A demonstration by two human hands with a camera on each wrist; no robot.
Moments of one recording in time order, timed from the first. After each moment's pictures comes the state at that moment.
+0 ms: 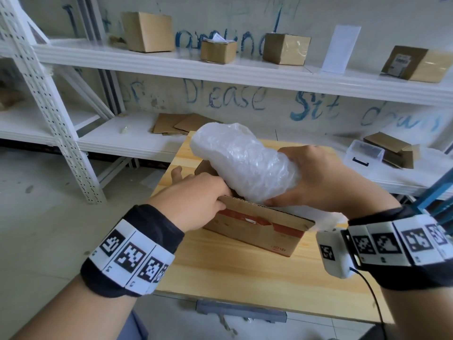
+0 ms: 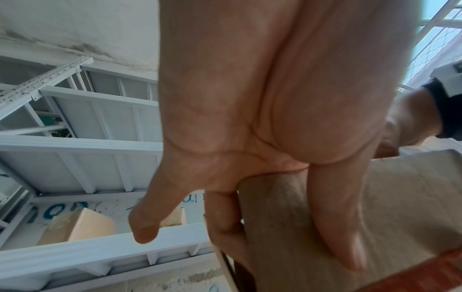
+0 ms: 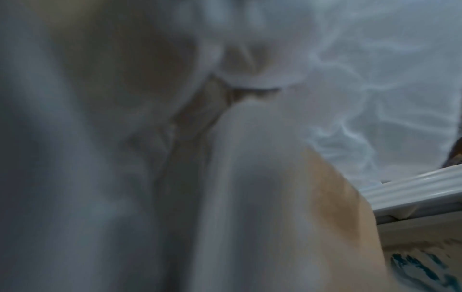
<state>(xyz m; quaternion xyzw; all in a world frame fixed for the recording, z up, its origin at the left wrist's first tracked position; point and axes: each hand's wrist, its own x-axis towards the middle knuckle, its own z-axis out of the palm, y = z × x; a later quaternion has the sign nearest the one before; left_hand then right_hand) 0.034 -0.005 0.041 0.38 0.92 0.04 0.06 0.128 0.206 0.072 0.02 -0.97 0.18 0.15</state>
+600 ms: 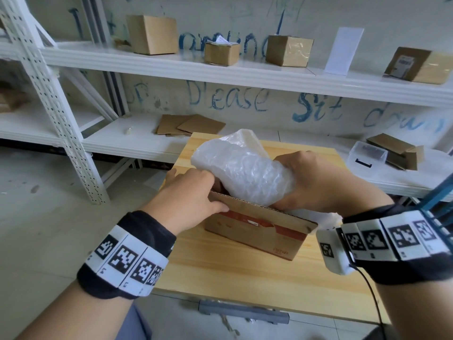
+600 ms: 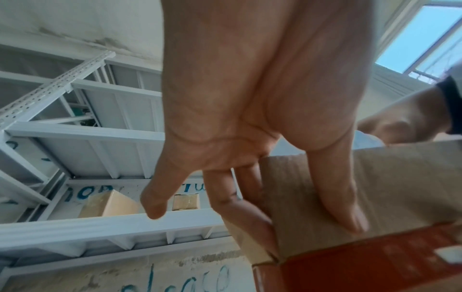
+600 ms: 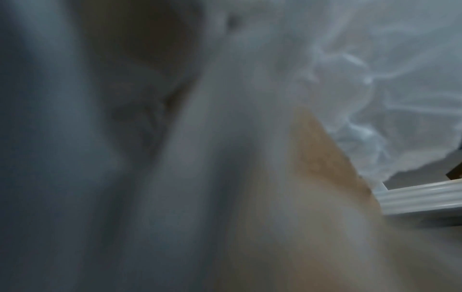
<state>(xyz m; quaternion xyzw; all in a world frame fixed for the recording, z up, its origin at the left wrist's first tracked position) 0.032 -0.017 0.040 0.33 0.93 0.14 0.03 0.120 0.203 0.067 0.03 -0.98 0.15 0.11</state>
